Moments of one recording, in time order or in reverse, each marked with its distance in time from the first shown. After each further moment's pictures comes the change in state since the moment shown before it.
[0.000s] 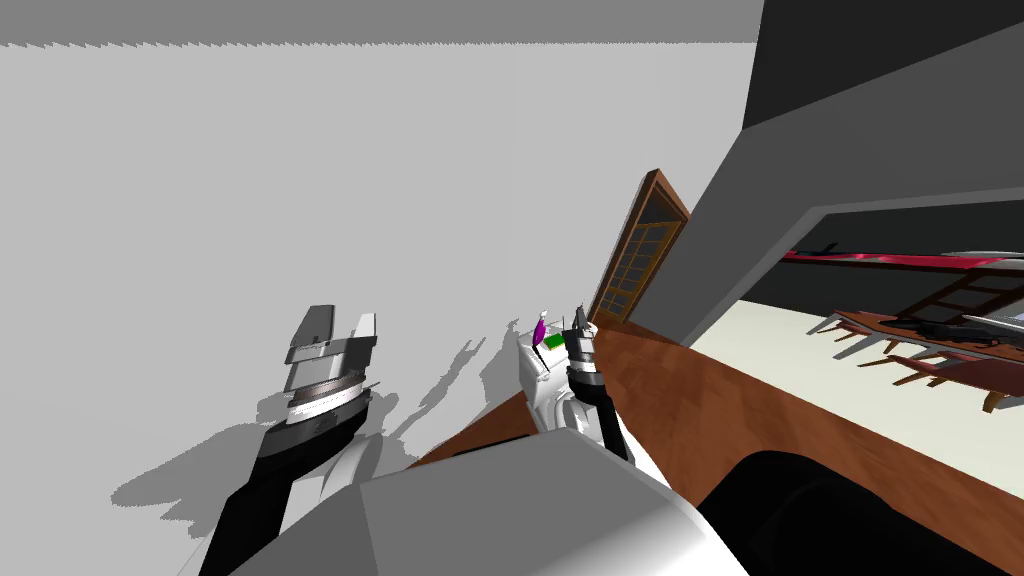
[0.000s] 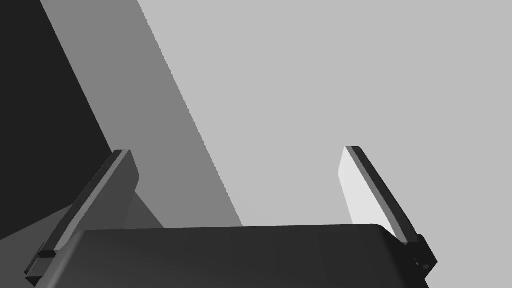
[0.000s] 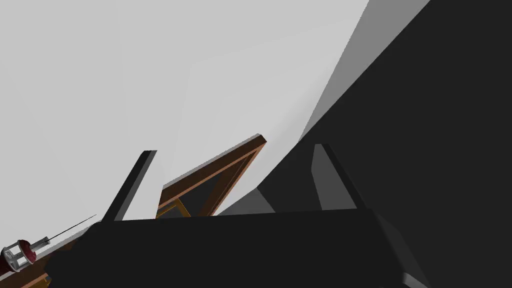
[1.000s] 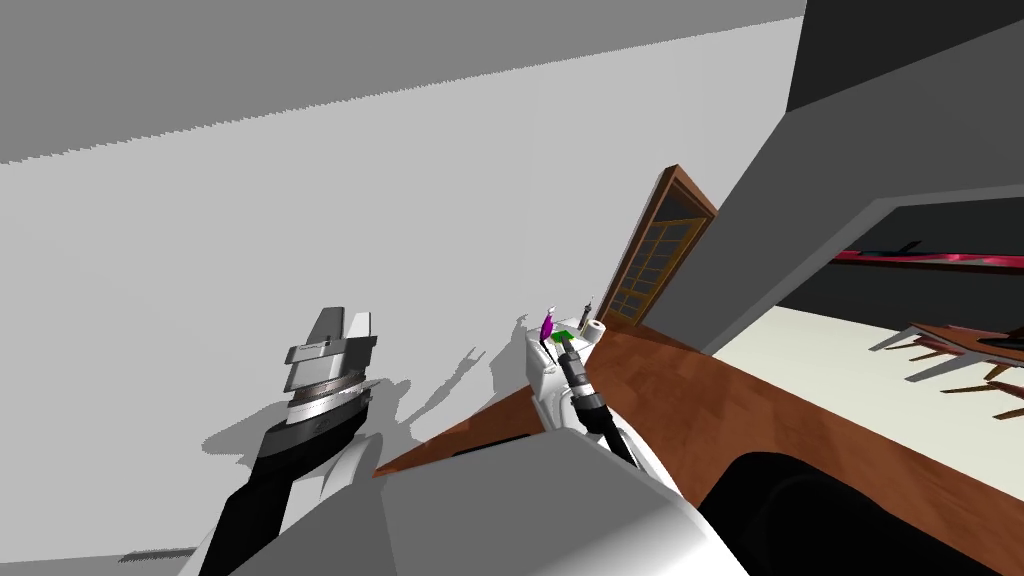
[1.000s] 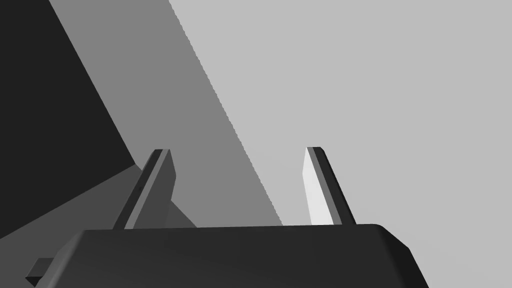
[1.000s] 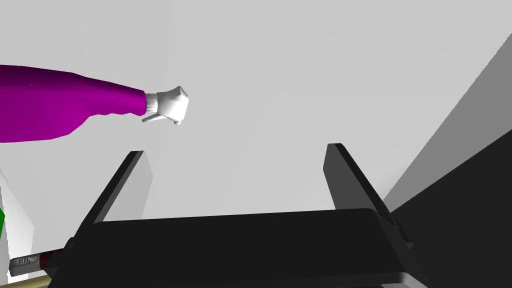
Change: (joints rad) left arm 0.000 0.000 0.000 0.000 0.000 0.000 0.000; right arm 0.121 -0.220 0.056 0.189 0.062 0.003 -0.023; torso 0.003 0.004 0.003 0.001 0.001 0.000
